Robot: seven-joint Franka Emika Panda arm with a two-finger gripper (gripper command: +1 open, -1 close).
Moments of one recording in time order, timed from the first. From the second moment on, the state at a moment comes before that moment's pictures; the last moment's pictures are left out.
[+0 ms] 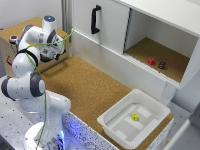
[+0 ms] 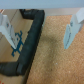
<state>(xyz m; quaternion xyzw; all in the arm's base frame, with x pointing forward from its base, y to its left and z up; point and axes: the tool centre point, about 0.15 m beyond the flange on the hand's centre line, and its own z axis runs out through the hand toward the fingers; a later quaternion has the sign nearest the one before) 0.273 0.286 0.403 -0.98 -0.12 -0.03 0.12</state>
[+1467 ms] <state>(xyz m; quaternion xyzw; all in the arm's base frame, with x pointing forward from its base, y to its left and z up) 0.333 0.331 0.341 -0.99 -0.02 0.01 0.11</state>
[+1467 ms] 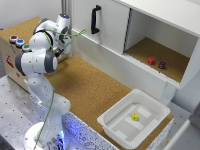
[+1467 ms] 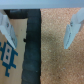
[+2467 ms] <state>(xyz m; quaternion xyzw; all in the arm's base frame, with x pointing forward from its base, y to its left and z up) 0.356 0.347 0.306 -0.99 -0.04 0.02 0.16</state>
